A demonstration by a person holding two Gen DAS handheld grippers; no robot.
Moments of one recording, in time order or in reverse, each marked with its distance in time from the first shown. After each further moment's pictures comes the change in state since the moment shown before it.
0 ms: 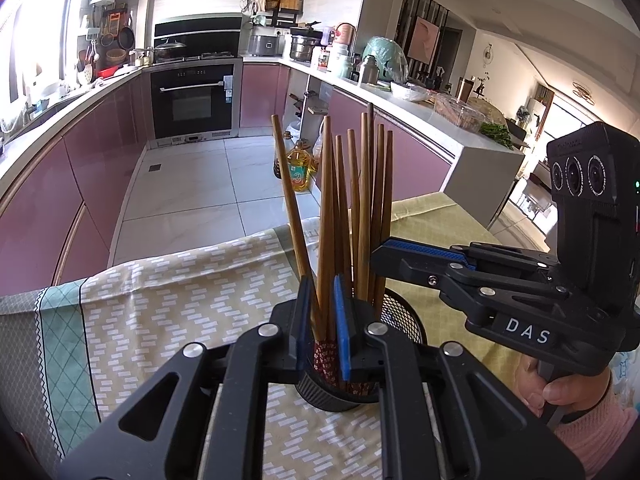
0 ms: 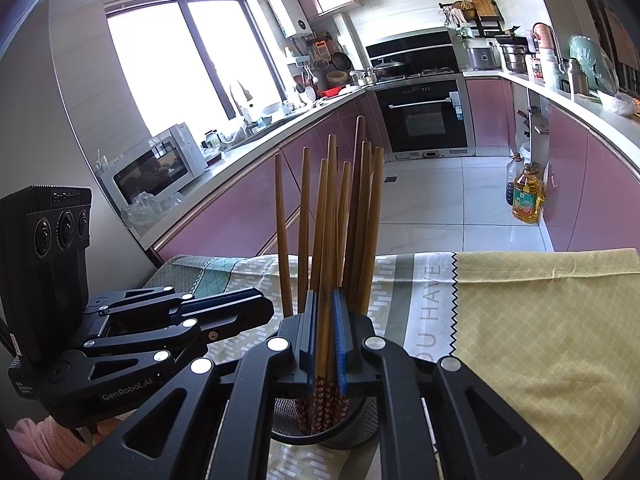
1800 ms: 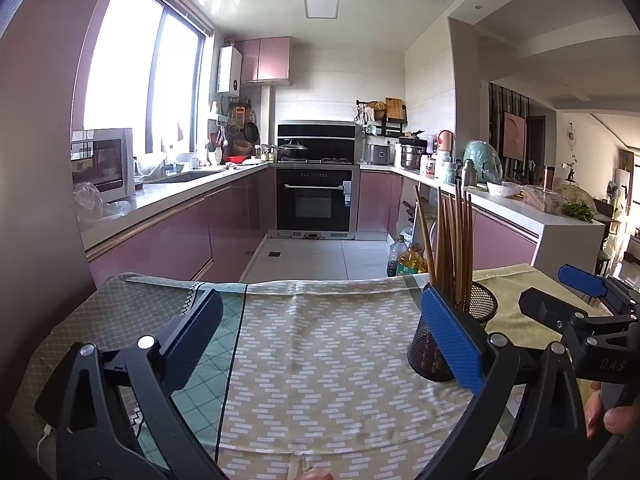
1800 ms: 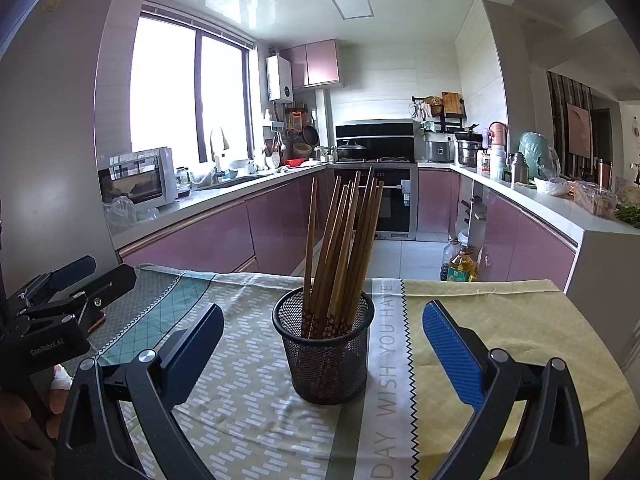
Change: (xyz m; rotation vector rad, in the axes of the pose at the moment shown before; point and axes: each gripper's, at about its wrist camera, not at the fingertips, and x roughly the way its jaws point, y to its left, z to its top) left arm -0.154 0.007 -0.122 -0.081 -0.445 0.436; right arm -0.074 0.076 -0.092 -0.164 -0.308 -0.274
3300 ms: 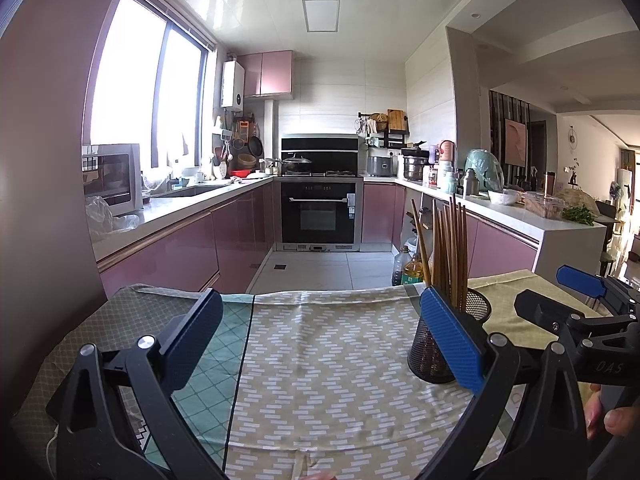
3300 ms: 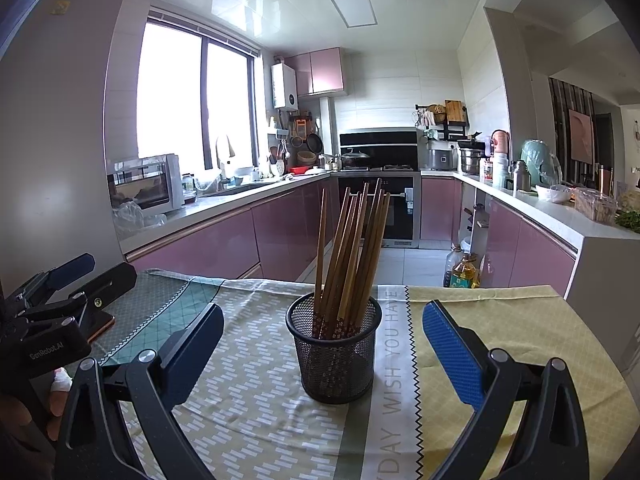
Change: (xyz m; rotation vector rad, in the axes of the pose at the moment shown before) left arm -0.018 0.000 0.001 0.012 -0.042 0.016; right arm -0.013 0.009 0.004 -0.007 -0.026 0.010
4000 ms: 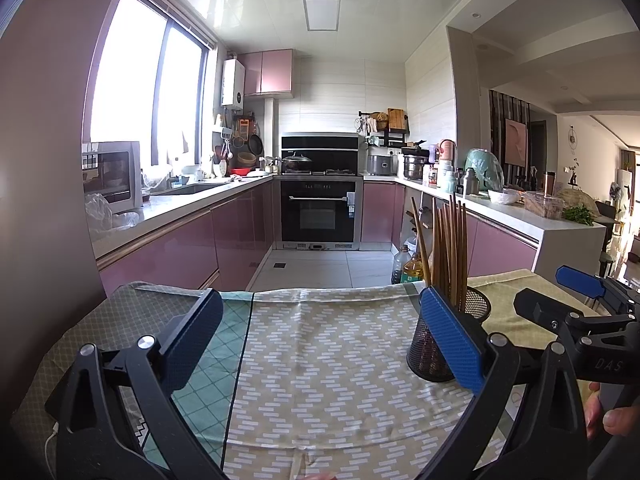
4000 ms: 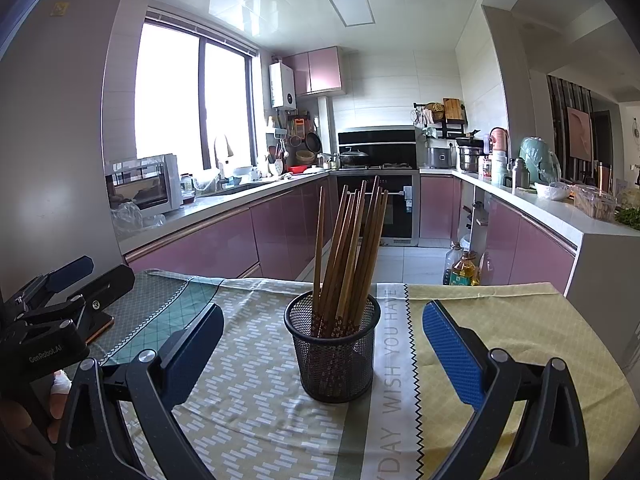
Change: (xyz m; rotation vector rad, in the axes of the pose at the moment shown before) left arm -0.002 0.001 0.001 0.000 0.001 -0.002; right arm 0.000 0.001 -0.001 0.005 0.003 -0.001
